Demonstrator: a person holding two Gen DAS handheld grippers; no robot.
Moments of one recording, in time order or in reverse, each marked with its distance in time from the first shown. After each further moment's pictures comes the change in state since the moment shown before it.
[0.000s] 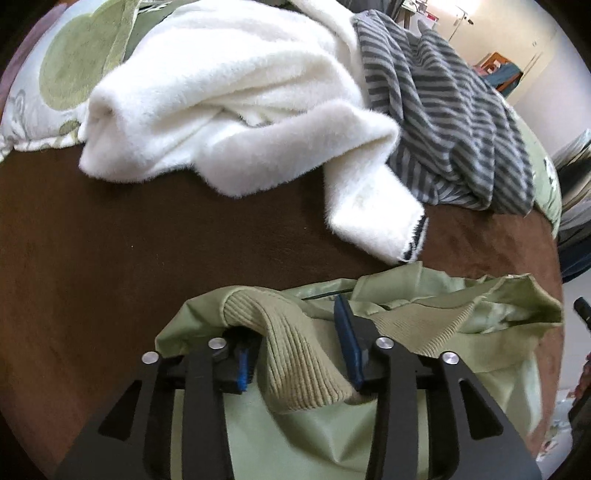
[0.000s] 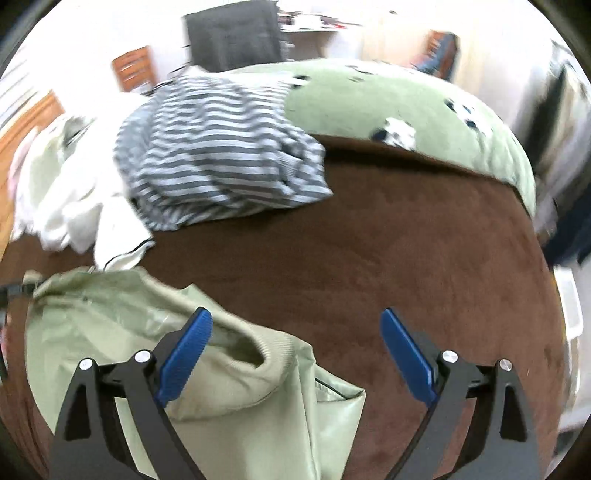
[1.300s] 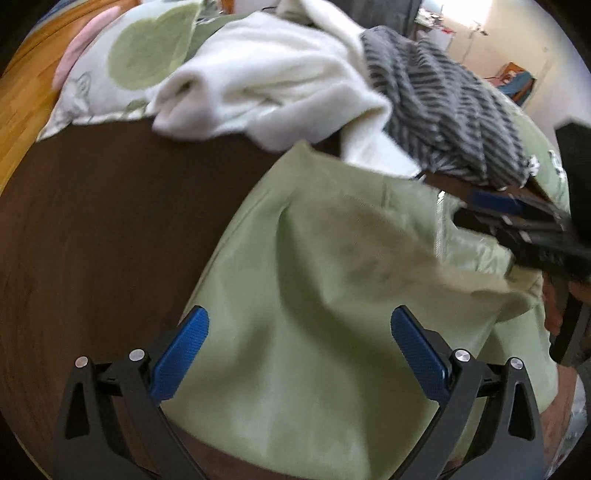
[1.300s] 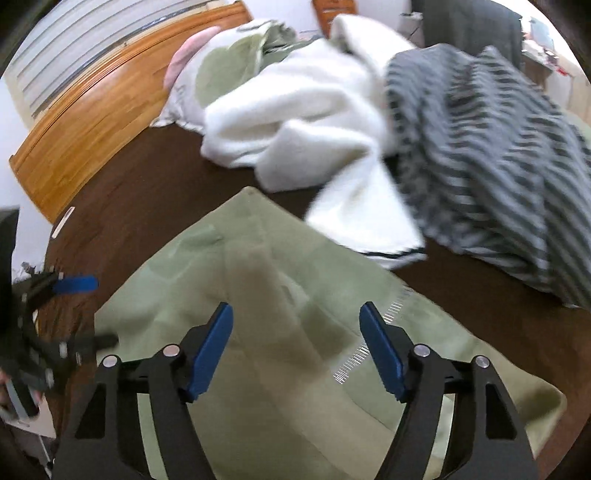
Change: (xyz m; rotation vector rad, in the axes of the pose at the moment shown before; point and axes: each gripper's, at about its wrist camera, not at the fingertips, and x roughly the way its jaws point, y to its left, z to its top) left arm -0.057 -0.018 -0.120 -0.058 -0.075 0.152; right arm 0.081 0.242 0.013 -0.467 0.112 0.532
